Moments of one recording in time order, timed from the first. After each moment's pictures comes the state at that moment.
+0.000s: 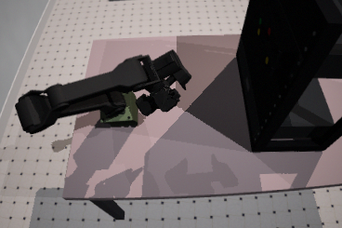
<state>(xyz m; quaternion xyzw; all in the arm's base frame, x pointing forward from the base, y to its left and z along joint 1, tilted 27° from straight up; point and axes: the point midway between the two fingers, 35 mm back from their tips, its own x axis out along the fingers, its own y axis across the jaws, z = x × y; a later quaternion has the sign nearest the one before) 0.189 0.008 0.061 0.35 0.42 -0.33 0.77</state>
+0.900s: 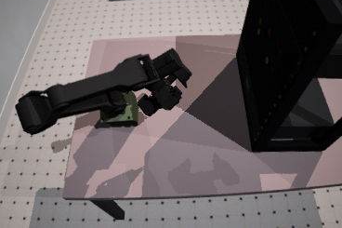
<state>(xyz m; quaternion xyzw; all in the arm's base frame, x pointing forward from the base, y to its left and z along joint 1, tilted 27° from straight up) 0.195 0.011 0.064 0.32 0.42 -0.31 0.79</state>
